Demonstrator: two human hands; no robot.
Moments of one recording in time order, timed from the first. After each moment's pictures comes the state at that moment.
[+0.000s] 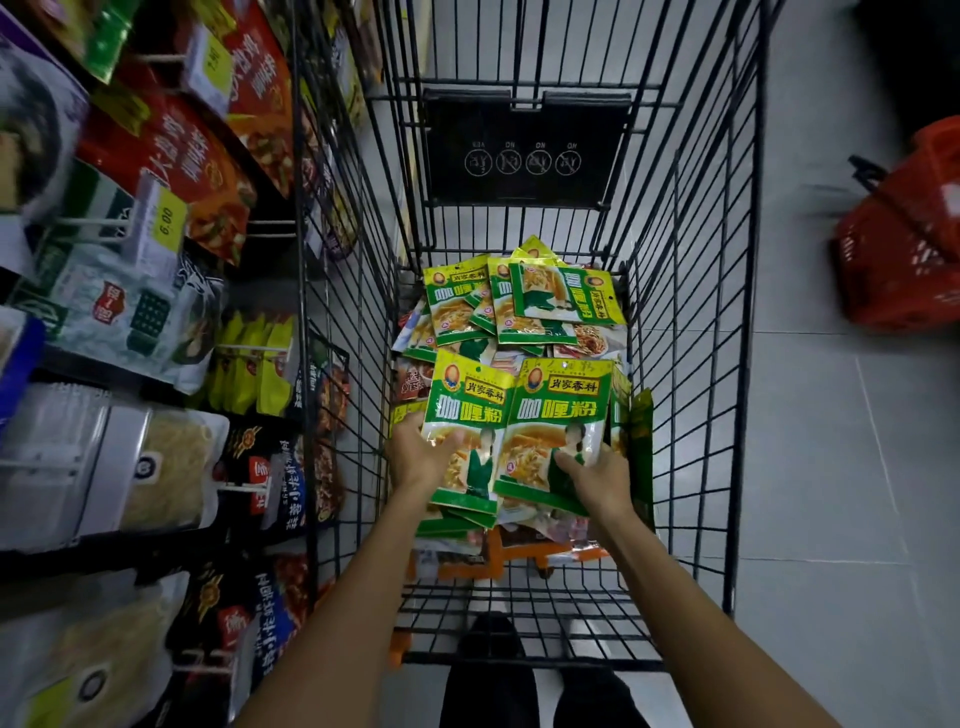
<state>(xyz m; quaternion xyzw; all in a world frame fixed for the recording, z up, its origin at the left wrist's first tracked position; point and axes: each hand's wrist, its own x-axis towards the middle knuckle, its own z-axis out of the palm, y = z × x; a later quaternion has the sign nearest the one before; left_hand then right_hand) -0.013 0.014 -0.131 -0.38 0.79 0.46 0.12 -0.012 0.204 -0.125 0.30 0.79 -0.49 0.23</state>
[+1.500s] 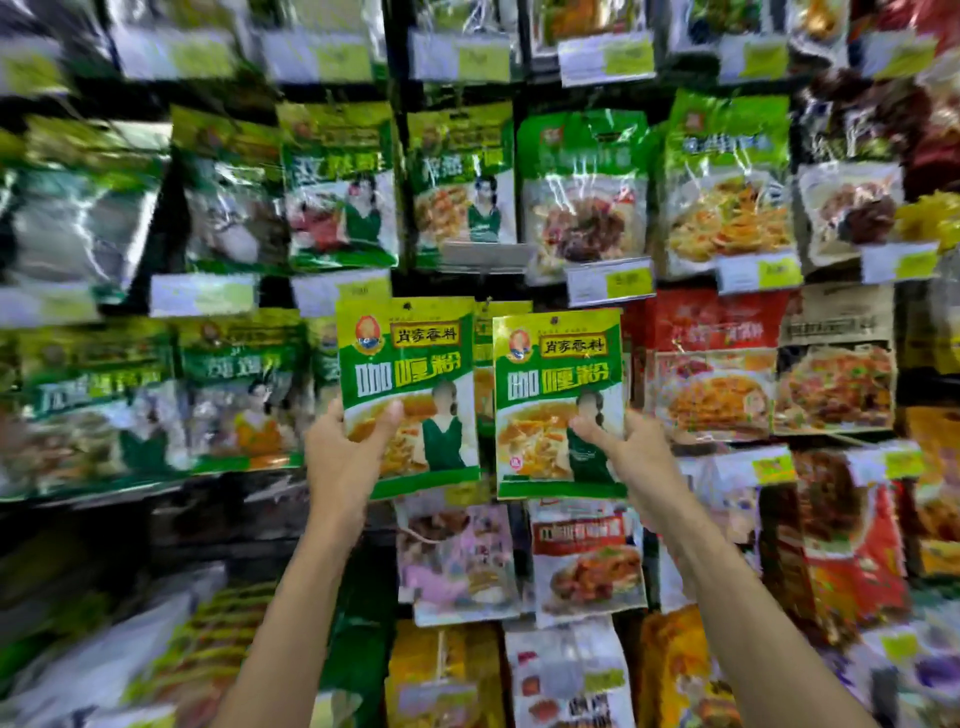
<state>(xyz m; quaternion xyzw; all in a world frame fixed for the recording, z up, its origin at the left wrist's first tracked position) 0.574 -0.026 0.523 -0.41 0.55 0.15 -0.71 0.314 -0.056 0.511 -0.57 0.43 -0.62 0.31</state>
